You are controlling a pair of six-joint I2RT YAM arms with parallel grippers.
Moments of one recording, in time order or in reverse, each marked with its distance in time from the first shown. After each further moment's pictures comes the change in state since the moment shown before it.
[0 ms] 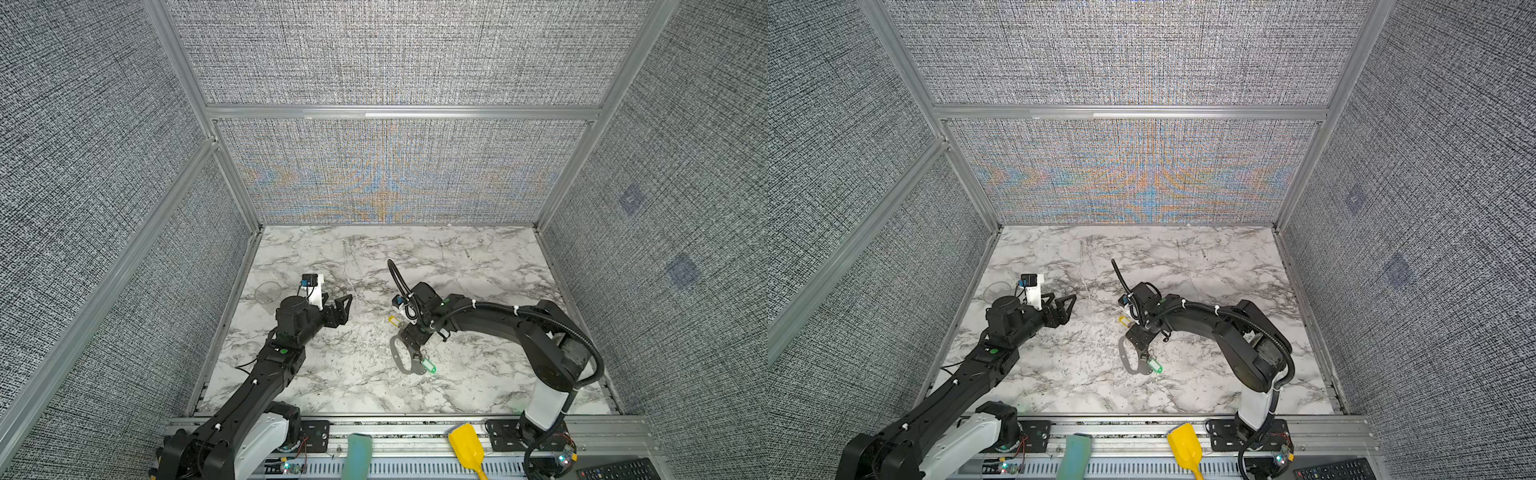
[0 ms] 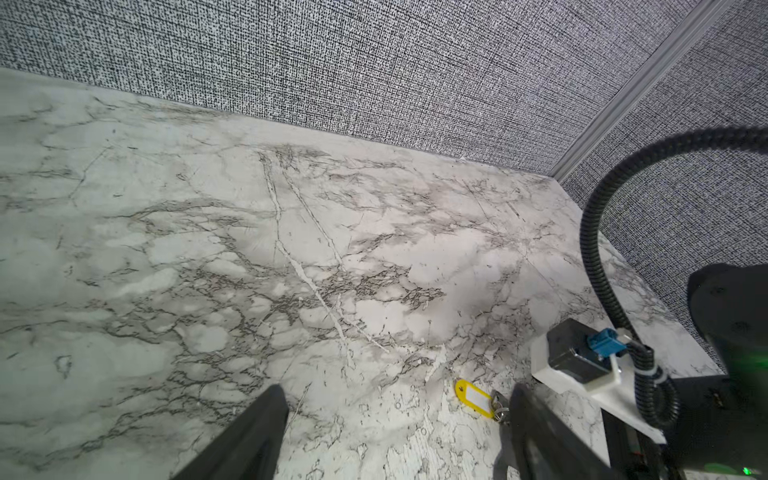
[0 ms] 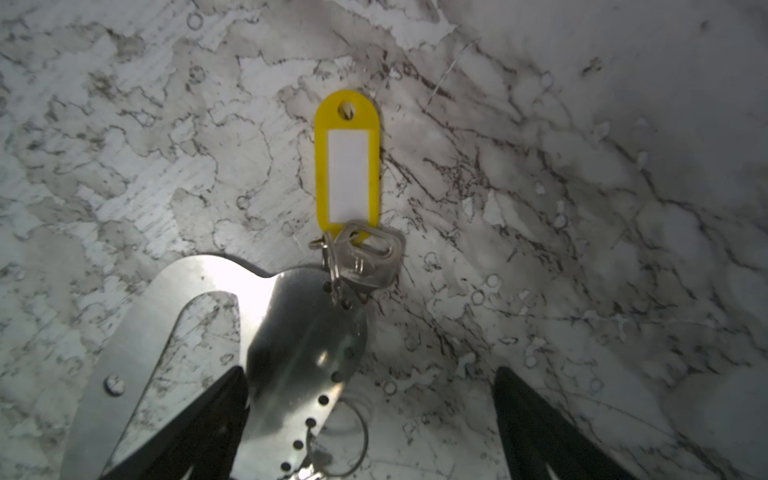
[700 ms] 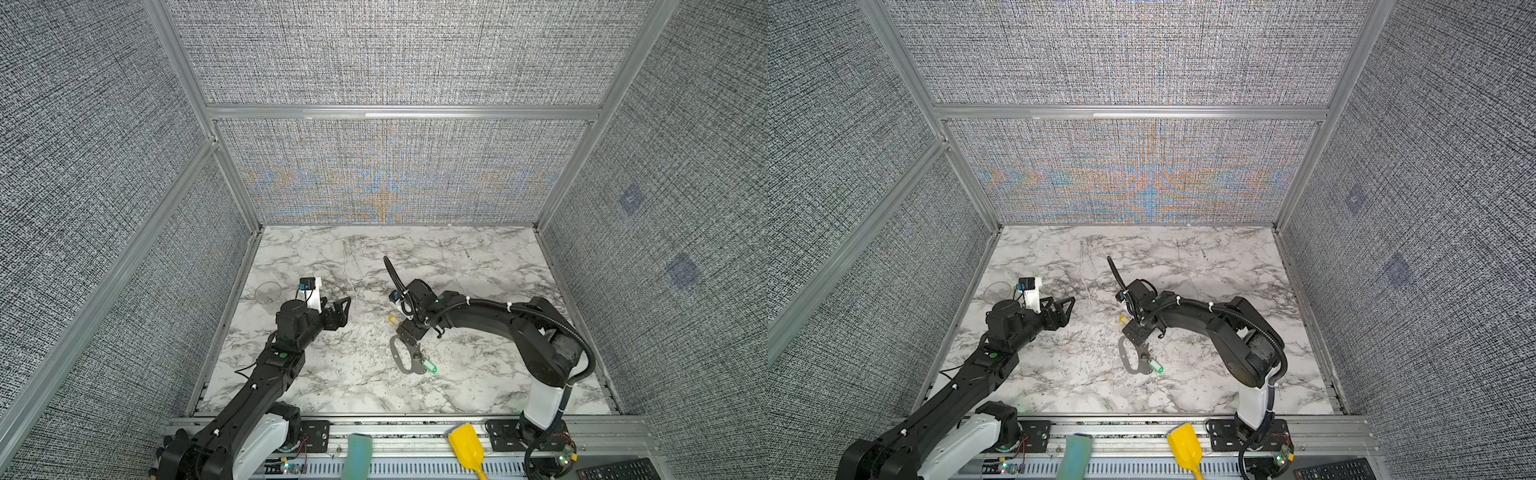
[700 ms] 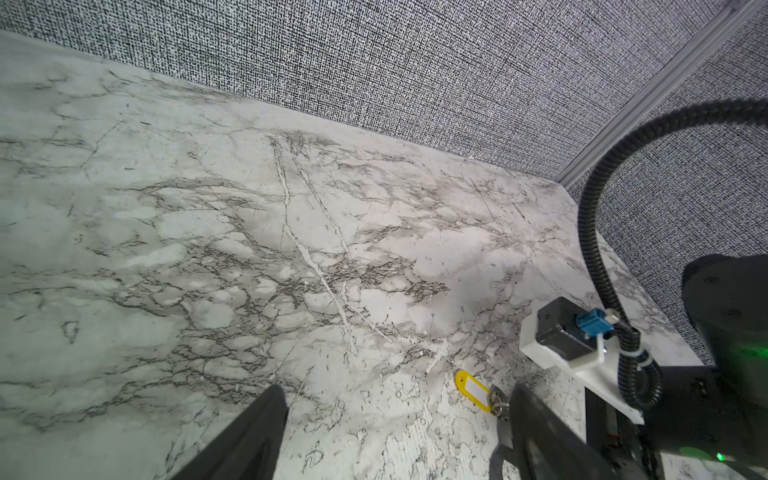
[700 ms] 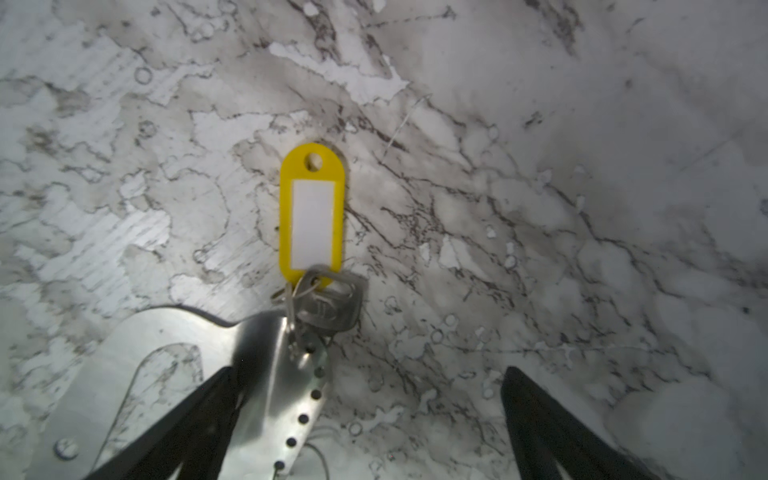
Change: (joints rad) left arm -0.007 -0.037 -0.024 -0.014 -0.034 -0.037; right arm 0.005 0.038 0.059 0.003 0.111 -0.010
